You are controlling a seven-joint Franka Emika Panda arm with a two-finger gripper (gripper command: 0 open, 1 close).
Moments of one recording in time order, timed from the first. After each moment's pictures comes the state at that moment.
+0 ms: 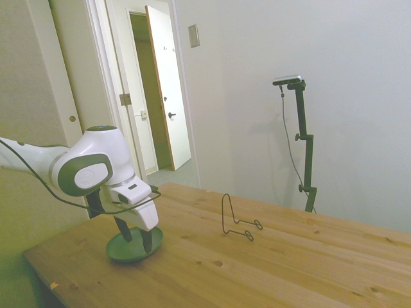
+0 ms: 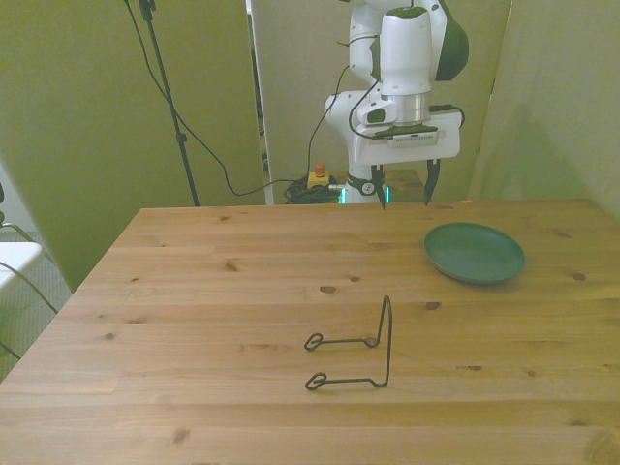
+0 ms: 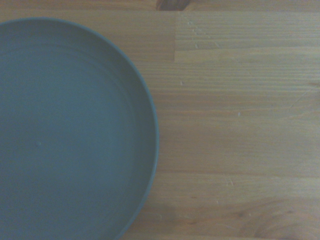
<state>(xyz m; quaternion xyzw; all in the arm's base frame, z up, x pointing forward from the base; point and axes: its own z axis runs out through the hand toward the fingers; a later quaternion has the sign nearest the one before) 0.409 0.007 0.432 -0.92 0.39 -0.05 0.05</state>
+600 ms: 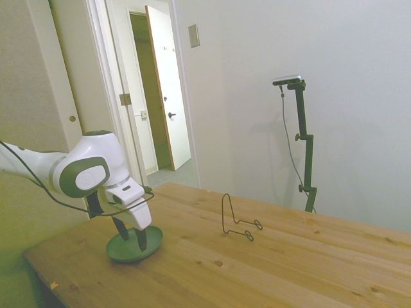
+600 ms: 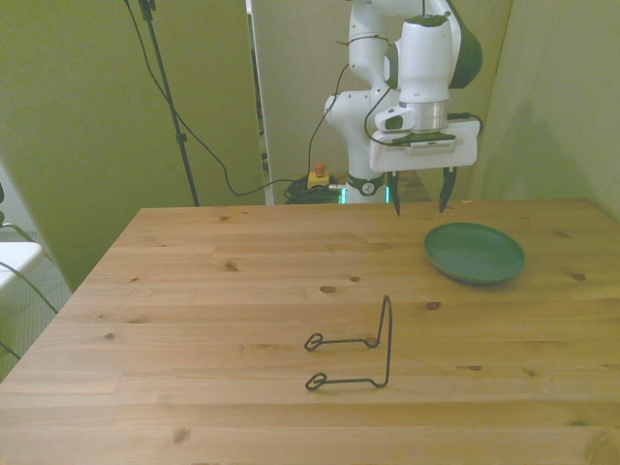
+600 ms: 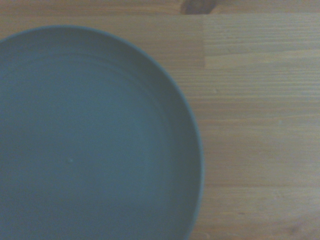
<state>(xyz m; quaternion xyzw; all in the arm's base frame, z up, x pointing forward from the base) 0.422 0.058 0.418 -0.91 0.40 -0.06 0.05</state>
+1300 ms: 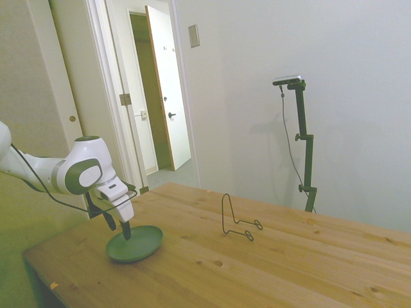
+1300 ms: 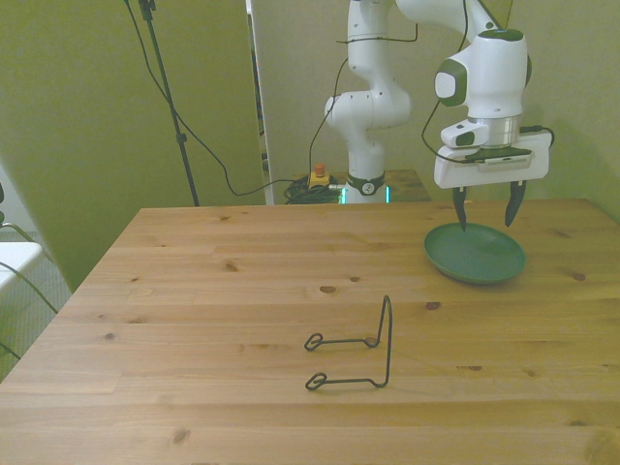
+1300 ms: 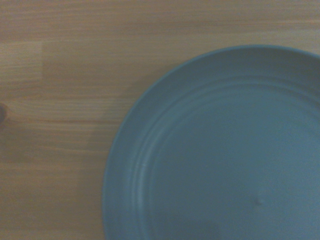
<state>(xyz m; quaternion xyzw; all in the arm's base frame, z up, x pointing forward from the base) 0.449 0.172 0.397 -0.91 0.41 -0.05 0.07</state>
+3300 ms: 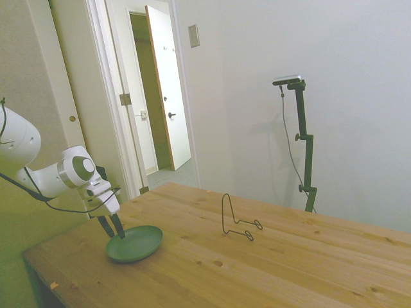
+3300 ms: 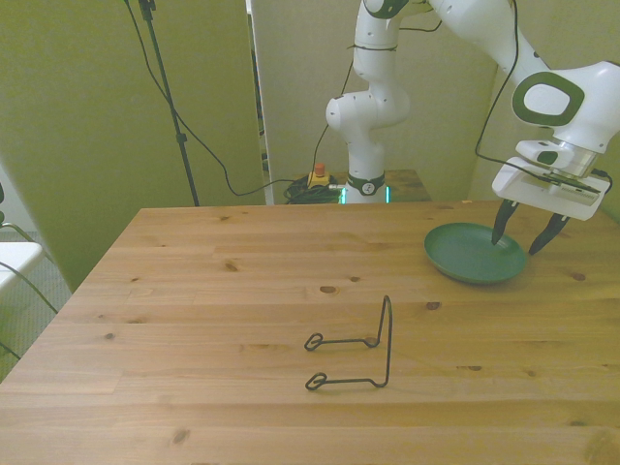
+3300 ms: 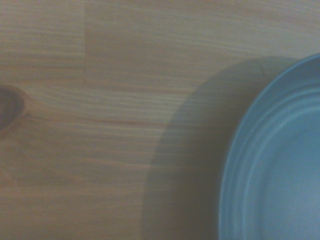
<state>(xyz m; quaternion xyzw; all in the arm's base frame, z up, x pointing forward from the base) 0.474 0.290 0.351 -0.90 0.41 -0.12 -0.12</state>
